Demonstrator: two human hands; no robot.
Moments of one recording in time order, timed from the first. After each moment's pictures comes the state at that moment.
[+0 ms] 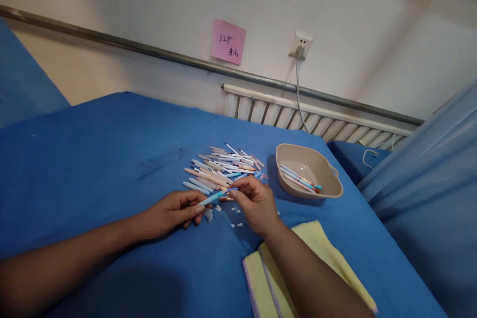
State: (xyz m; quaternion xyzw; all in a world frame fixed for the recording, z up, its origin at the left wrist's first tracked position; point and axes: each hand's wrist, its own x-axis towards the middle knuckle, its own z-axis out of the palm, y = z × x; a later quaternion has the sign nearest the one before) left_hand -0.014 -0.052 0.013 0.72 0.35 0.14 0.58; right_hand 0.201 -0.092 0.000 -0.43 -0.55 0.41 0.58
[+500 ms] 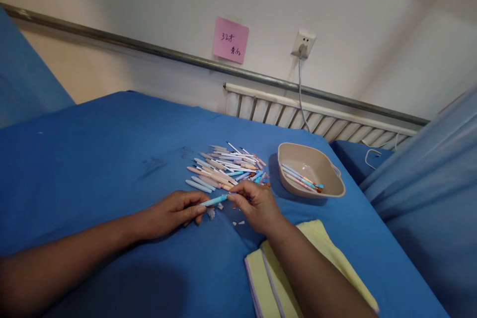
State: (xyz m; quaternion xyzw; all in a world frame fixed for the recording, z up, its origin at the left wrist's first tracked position) left_hand -0.019 -0.053 0.018 0.79 0.33 0.10 0.50; right_hand 0.208 -0.096 0.003 -0.47 -0.70 0.30 0.44
